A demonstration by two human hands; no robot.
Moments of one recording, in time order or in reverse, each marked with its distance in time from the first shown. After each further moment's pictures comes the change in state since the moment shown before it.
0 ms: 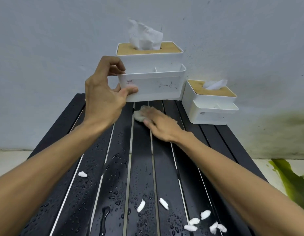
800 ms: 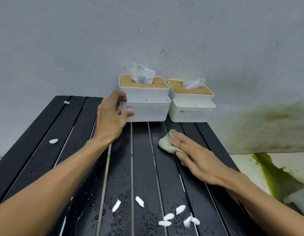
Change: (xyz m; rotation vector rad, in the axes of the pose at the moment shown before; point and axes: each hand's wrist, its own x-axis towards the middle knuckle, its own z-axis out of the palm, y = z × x) left_hand -0.046 -0.036 0.074 -0.083 -0.192 -0.136; right_hand -0.181 0.044 -0.039 0.007 0.023 0.111
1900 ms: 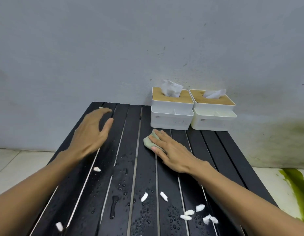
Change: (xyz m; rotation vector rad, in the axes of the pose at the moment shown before) left_hand -0.034 -0.018 -0.133 0.510 -0.158 -0.140; right_hand 0.089 -0.081 0.041 0.030 -0.180 -0.044
